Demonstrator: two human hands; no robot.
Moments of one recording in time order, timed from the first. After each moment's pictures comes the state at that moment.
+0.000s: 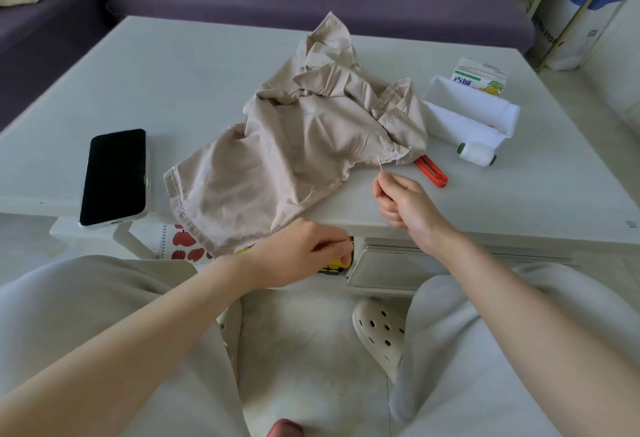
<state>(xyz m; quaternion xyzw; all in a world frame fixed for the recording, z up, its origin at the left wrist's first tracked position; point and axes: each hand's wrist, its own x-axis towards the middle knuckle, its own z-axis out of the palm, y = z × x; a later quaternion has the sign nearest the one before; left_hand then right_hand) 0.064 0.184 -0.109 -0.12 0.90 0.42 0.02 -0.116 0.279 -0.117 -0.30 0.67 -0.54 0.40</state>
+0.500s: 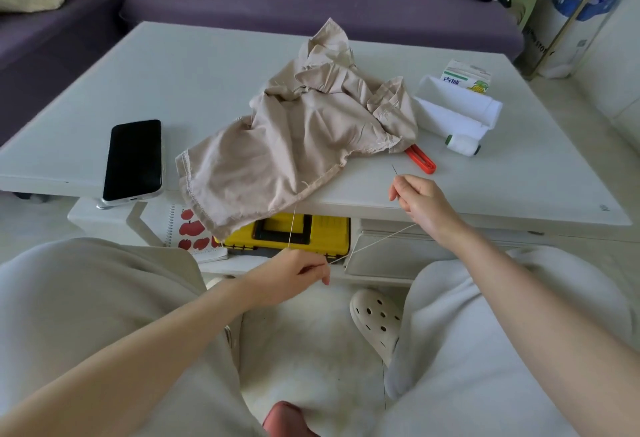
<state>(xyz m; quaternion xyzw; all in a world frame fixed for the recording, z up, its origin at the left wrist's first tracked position) 0.102 0.214 -0.161 -0.18 0.88 0.43 0.07 -0.124 0.320 -0.125 -0.37 0.77 -0.45 0.26</state>
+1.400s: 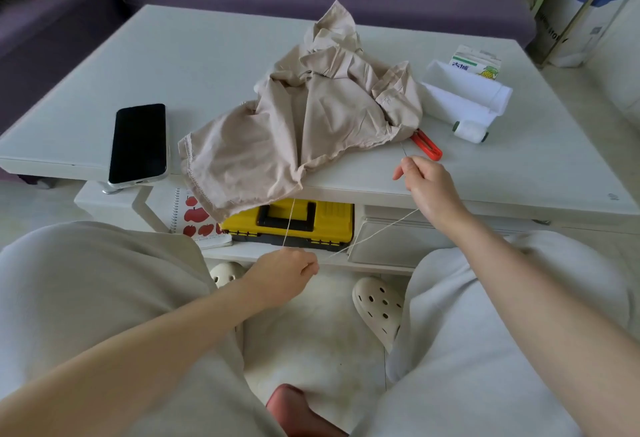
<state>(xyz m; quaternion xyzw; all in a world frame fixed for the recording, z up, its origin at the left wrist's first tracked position) 0.111 0.223 -0.191 -0.24 0.94 0.23 0.09 -0.115 0.317 -0.123 -0.36 0.82 -0.42 0.15</state>
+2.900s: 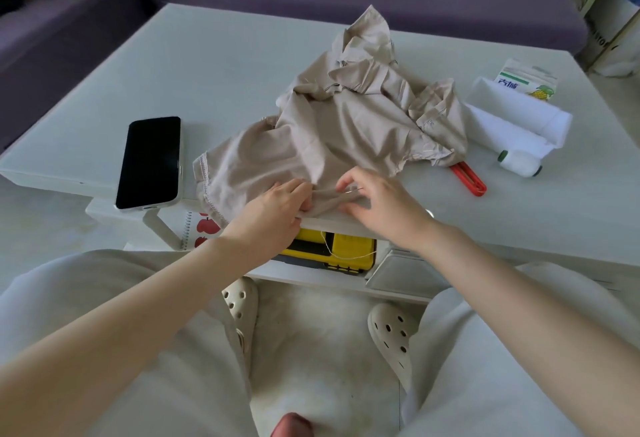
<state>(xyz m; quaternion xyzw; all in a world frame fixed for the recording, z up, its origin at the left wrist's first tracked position) 0.089 0.129 -0.140 -0.23 0.95 0.15 -0.13 -0.084 0.233 -0.120 -0.63 0.70 -0.29 0.18</state>
